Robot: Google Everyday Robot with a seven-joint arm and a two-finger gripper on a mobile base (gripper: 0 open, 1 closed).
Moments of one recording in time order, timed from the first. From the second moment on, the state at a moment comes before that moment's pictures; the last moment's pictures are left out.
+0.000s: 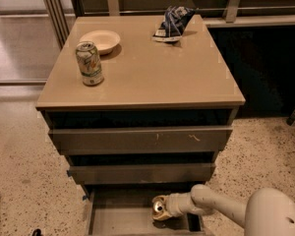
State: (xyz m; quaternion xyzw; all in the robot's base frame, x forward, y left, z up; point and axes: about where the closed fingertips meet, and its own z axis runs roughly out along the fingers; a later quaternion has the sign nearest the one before) arm 0.505 -0.051 0.171 -0.62 0.66 0.27 0.34
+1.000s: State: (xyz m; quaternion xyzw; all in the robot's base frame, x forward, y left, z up) arm 0.505 -0.051 0.171 -0.62 0.66 0.27 0.34
